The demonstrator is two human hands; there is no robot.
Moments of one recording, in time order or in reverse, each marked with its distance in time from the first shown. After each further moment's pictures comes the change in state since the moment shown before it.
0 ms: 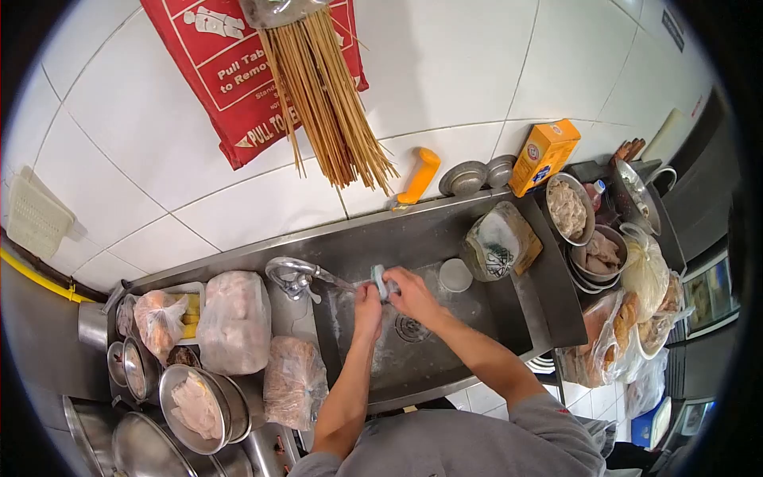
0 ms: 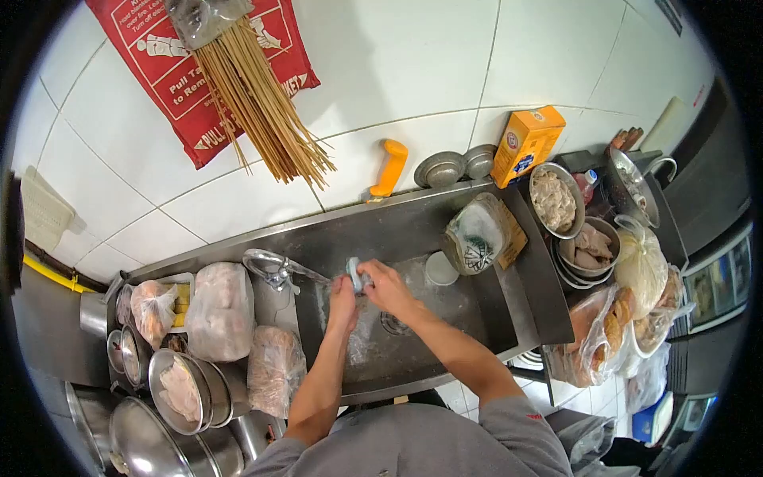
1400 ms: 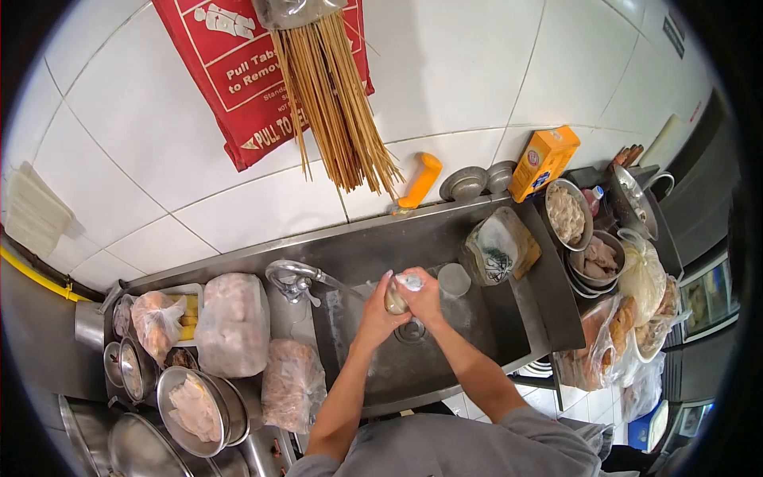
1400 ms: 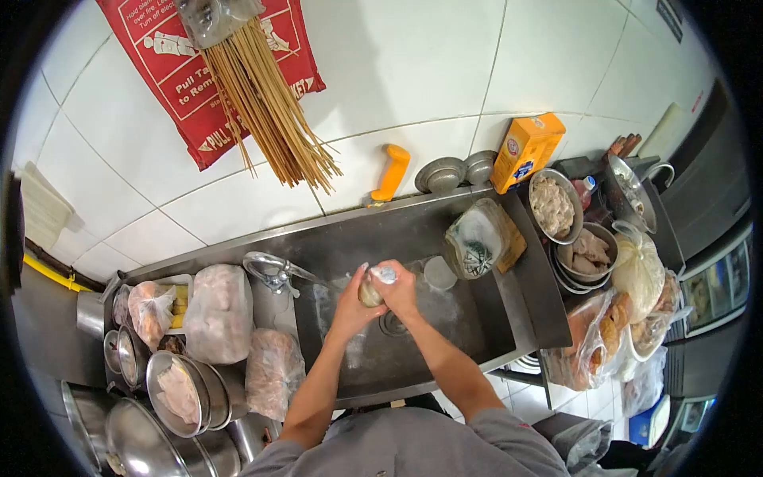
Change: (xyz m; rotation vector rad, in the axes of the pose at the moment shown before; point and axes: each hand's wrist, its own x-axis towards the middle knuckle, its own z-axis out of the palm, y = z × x) left_hand -0.036 0.033 0.013 0.923 -0.358 0.547; right_hand -0.004 0.018 0.013 0.247 0.418 0.297
